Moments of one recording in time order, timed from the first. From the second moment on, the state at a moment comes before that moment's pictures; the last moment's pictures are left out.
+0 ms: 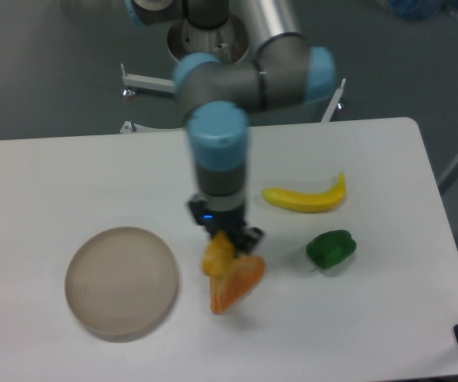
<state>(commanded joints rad) 1.94 -2.06 -1.25 -1.33 1.58 0.60</state>
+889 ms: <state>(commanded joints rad) 1.83 -2.15 -1.29 -1.25 1.53 0.39</state>
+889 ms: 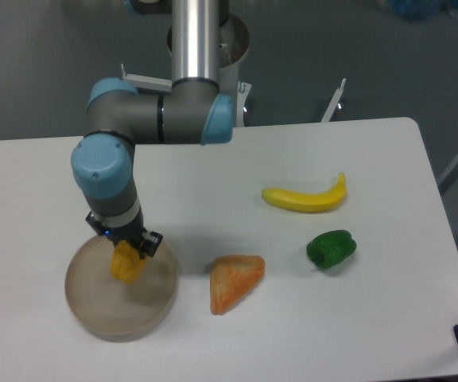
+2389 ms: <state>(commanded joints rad) 1.81 -2.19 -1.29 -1.24 1.53 0.41</state>
